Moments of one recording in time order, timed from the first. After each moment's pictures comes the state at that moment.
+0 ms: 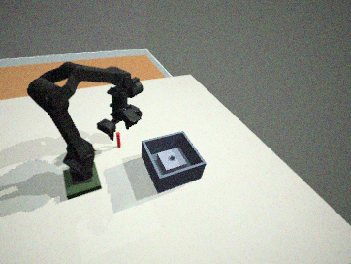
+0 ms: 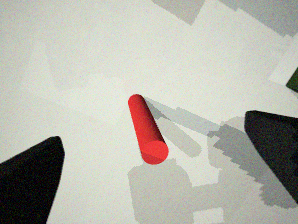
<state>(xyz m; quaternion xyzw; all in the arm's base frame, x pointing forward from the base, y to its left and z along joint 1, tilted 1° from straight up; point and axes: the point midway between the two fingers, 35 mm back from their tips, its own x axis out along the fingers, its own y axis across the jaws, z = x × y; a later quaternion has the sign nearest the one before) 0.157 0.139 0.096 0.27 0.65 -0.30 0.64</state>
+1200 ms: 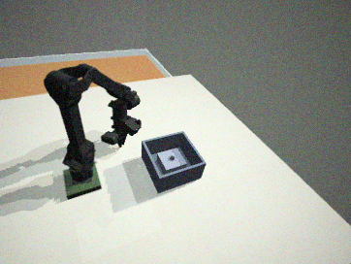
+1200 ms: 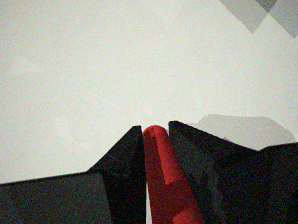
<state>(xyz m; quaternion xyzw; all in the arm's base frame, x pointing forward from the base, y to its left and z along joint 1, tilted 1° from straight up) 0.160 0.142 0.030 0.19 0.65 -0.29 0.68</state>
